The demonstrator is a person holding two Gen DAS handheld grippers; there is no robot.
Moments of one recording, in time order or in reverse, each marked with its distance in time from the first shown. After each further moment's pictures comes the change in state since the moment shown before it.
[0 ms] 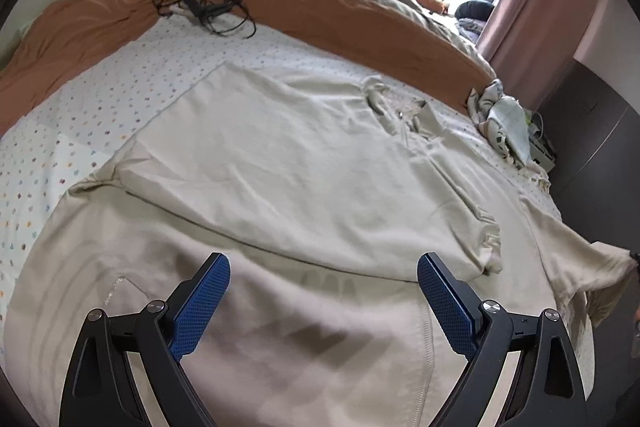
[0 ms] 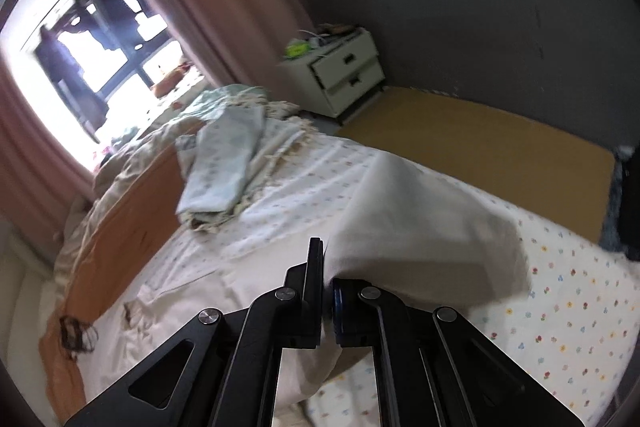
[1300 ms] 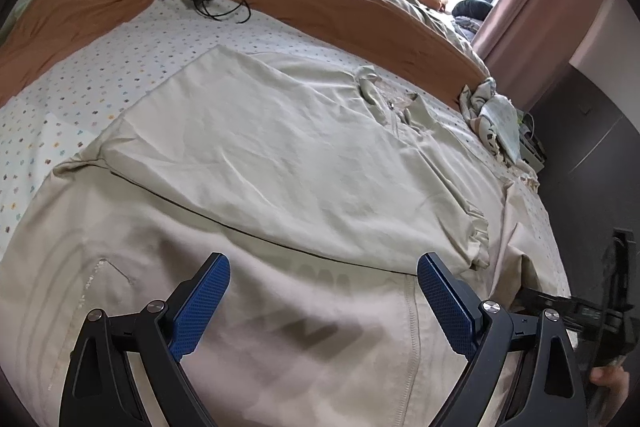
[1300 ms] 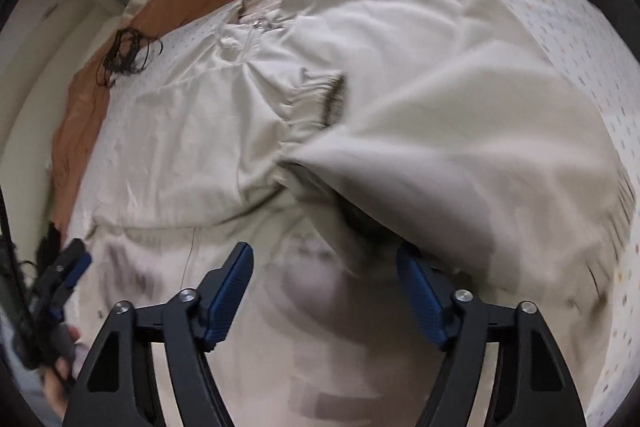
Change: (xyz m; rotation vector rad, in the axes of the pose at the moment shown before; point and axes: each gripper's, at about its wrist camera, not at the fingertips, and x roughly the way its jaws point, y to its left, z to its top) left arm 0.003 -0.001 -0.005 -0.024 0.033 -0.057; right arm 0.049 0.184 -0.260 -0.508 0.653 0.254
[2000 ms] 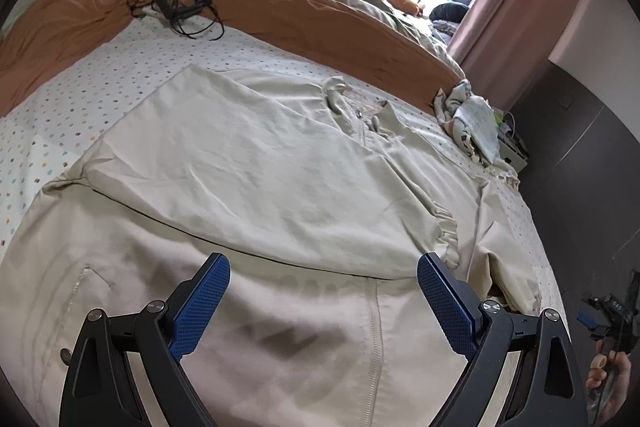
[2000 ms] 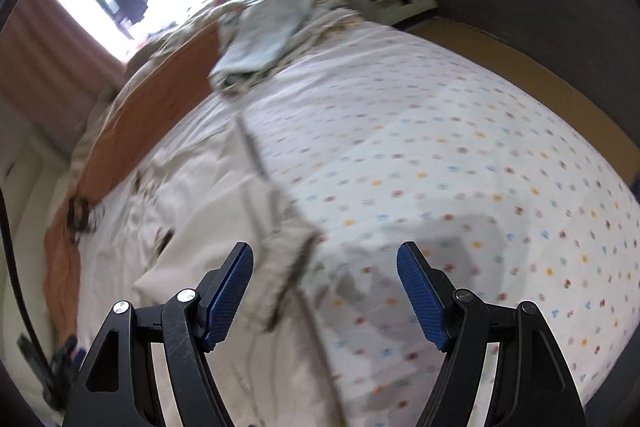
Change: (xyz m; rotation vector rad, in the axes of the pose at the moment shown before) left arm -0.014 -0.029 0.000 0.044 -0.032 -0.054; right arm -0.161 -0.217 -0.036 0.374 -0.356 -0.139
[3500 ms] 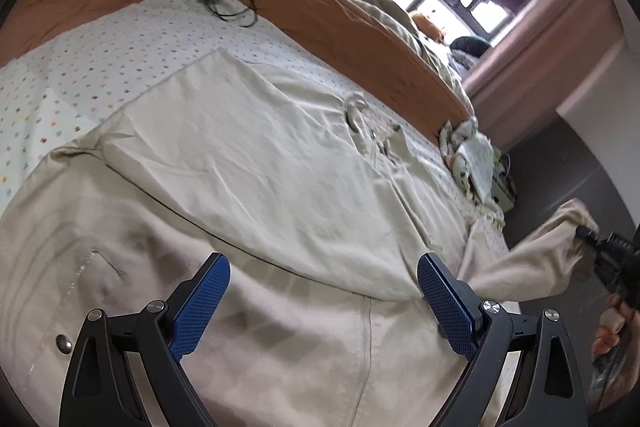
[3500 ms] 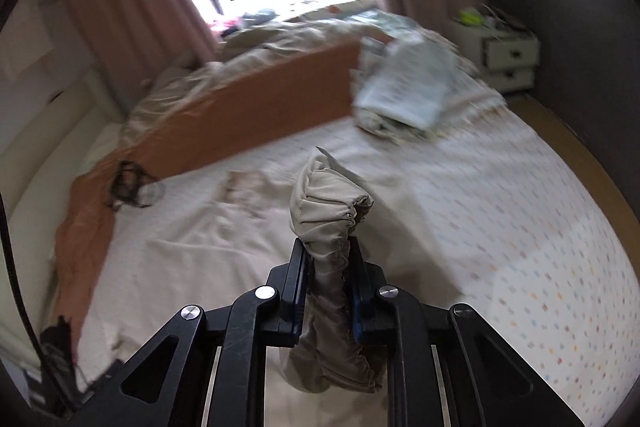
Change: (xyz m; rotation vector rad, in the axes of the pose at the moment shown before) left arm -0.013 0.045 0.015 -0.216 -0.012 -0.062; right arm -0.002 0.261 0.043 -0.351 -0.075 0.146
